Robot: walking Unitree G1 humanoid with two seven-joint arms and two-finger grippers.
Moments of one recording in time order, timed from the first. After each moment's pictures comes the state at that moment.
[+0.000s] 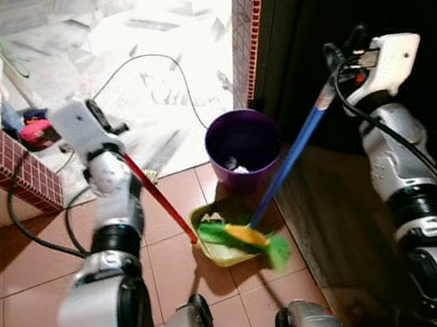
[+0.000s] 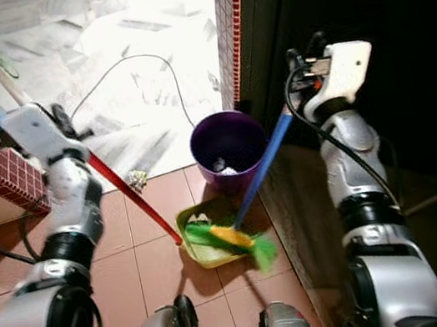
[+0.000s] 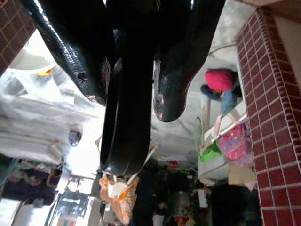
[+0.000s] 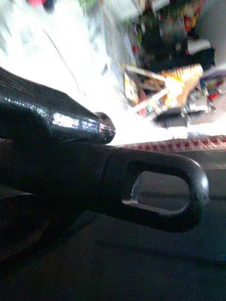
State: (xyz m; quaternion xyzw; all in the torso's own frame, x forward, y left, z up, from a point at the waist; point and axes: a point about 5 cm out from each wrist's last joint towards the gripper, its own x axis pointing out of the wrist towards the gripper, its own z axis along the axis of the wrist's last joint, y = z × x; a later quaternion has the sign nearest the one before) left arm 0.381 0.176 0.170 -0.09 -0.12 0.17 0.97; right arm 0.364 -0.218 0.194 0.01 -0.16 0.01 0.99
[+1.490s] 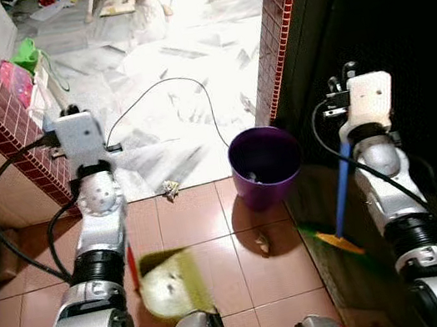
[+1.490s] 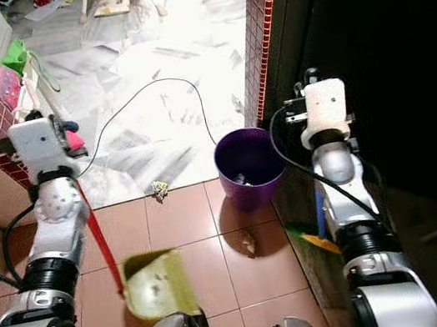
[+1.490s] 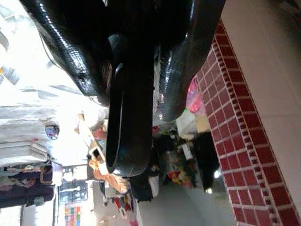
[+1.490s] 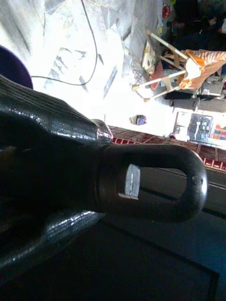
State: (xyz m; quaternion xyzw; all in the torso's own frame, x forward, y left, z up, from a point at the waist) left arm 0.363 0.176 0.153 0.08 -0.12 0.14 0.98; right arm 0.349 -0.203 0.150 -0.11 -0.10 -0.07 0.99
